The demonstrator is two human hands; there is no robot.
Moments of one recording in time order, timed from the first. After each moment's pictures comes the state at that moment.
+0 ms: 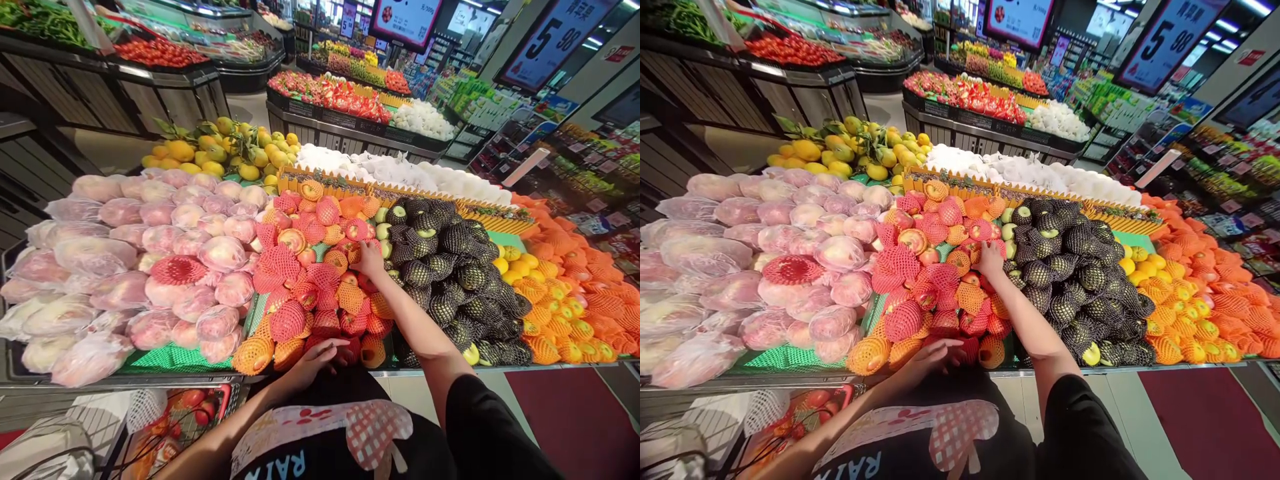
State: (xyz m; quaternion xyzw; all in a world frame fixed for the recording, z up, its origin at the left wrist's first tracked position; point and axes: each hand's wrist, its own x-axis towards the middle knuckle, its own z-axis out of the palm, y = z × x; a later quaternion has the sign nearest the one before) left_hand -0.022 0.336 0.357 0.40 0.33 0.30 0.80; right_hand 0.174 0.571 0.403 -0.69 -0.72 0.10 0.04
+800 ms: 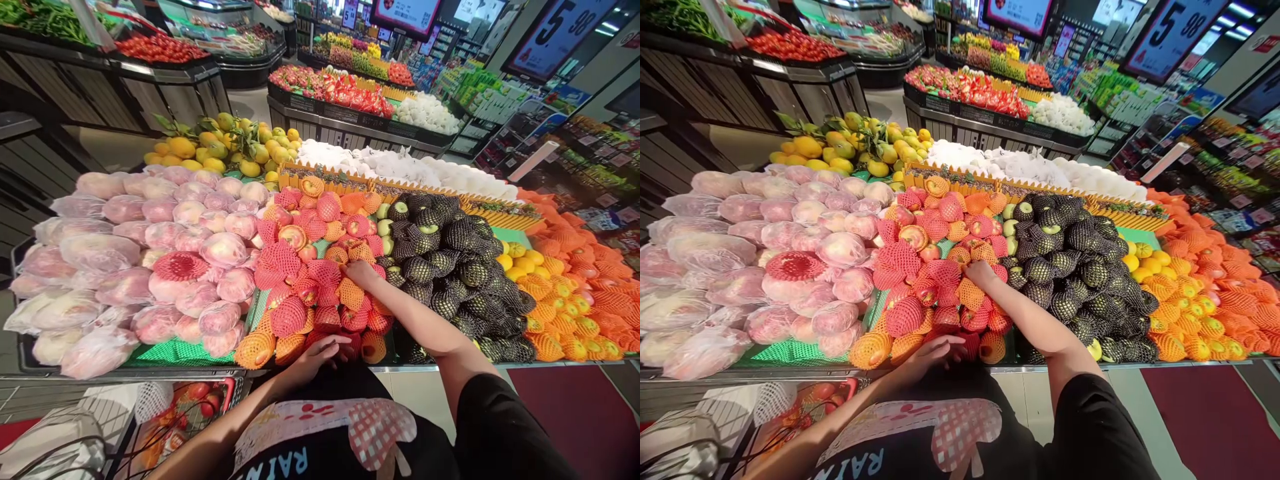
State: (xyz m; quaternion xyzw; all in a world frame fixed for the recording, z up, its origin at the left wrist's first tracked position) left_hand -0.021 0.337 0.343 0.42 0.33 0.29 0.80; right_hand 0.162 0.547 0.383 -0.42 -0.89 0.01 -0.18
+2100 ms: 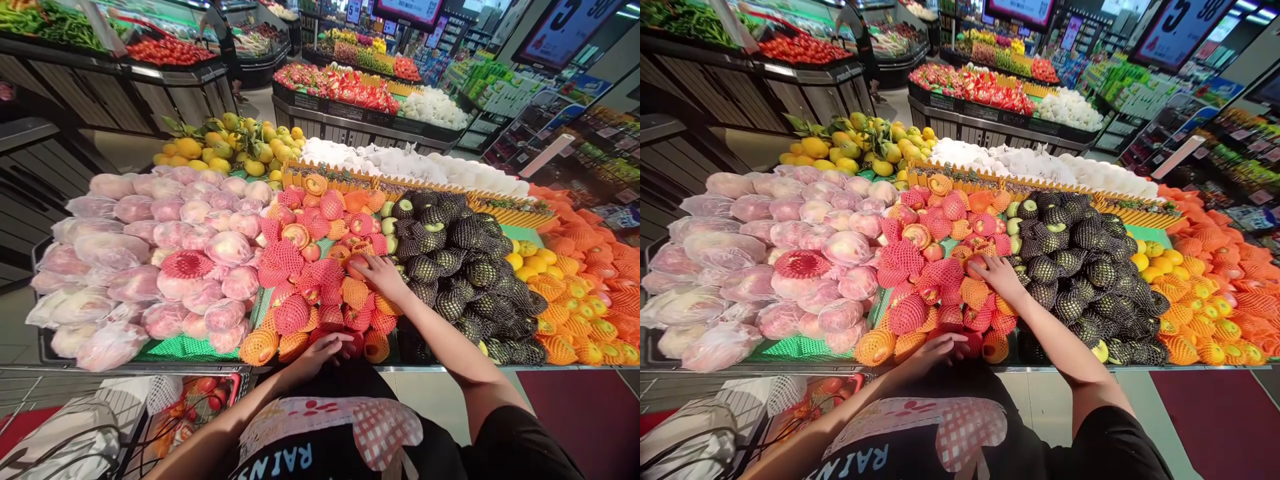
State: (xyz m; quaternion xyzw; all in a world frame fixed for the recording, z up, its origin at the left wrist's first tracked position) left_hand -0.019 0.339 0.355 0.42 0.35 0.28 0.79; right_hand 0.217 0.509 0.412 -0.40 -0.91 -0.09 -0.05
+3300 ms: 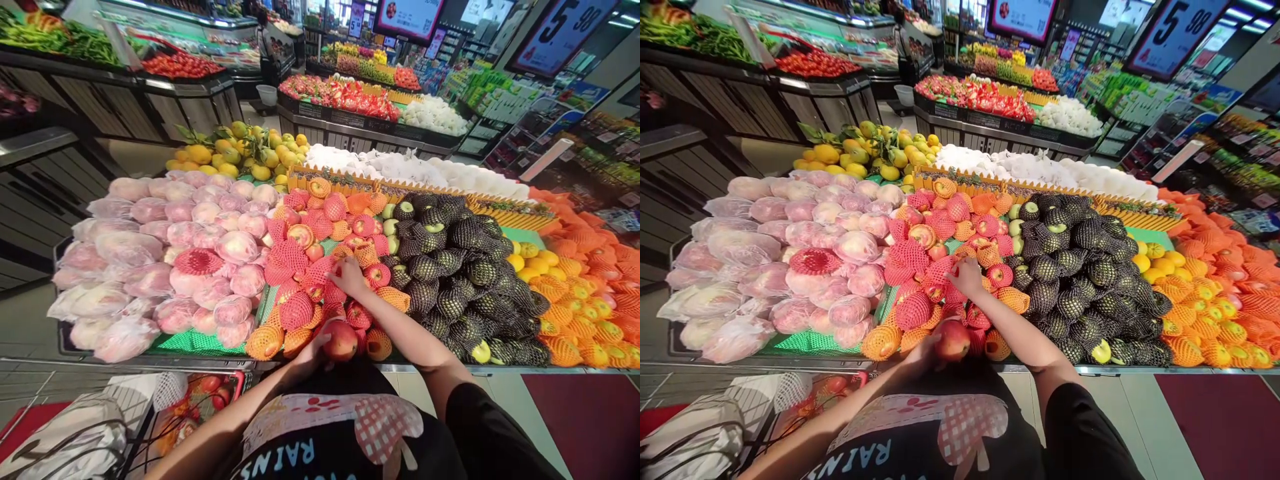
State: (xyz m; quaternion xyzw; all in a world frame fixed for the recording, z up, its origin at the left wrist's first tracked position) left_hand -0.021 0.329 0.342 0.33 0.33 0.34 0.82; right_hand 0.108 0.507 0.387 -0.59 -0.73 0.27 0.21
